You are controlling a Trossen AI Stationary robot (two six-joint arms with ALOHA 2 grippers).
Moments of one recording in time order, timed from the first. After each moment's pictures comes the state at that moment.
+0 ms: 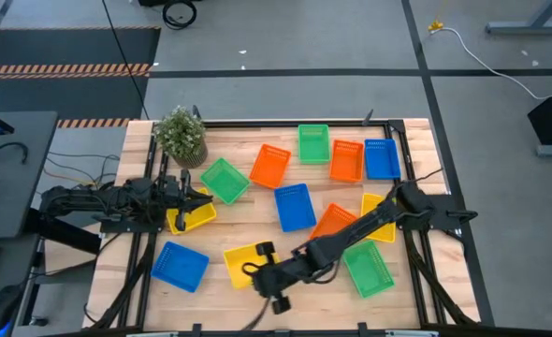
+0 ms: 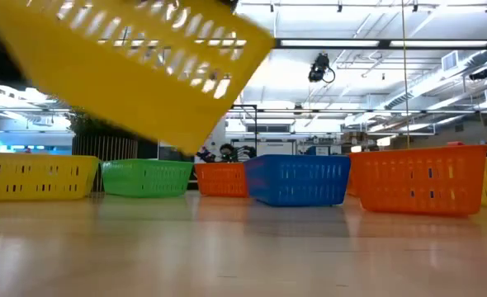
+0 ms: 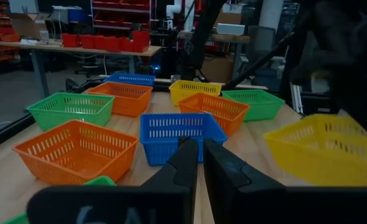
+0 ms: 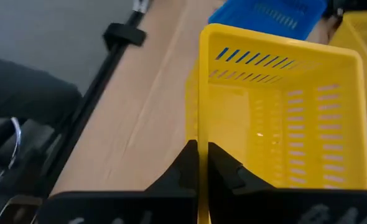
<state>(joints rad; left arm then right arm) -0.02 0.08 0.01 0.05 -0.06 -0.07 0.47 2.16 1.79 -0.42 0.20 0.11</state>
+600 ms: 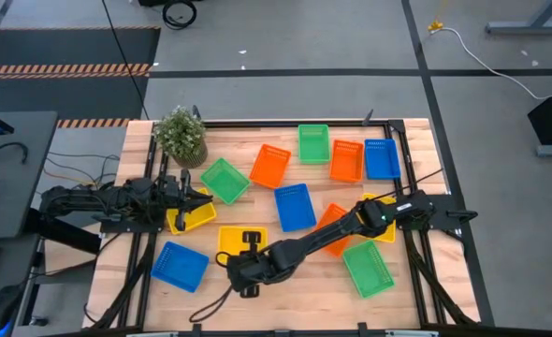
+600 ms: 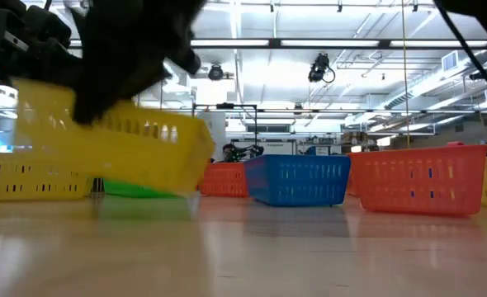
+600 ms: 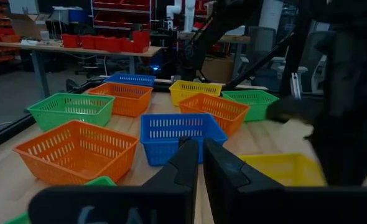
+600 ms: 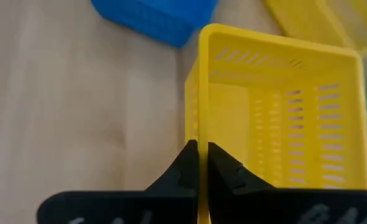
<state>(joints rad) -0.02 0.08 0.01 0.05 -0.06 -0.07 0.39 2.54 2.35 -0.83 0.40 0.29</state>
